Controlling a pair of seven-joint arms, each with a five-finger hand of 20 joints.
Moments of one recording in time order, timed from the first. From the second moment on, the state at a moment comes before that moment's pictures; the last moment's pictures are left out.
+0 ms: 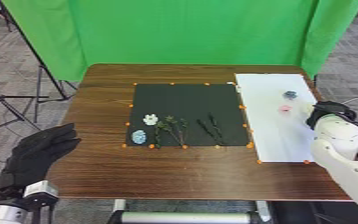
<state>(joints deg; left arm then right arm) 152.8 -43.2 -110.0 -129.3 29.5 13.5 24.6 -78.2 -37.5 63.2 -93.7 -126.3 -18.9 49.7</state>
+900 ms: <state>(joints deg) 153.2 -43.0 -110.6 -129.3 29.5 13.5 24.6 -77.8 -36.0 60.0 -94.8 -131.8 -11.6 49.7</state>
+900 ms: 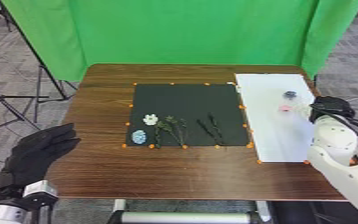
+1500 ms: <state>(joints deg) 154.4 -43.2 -111.9 -129.7 29.6 13.6 24.4 -64.3 -38.8 47.7 -105.2 -132.6 -7.3 41.4</state>
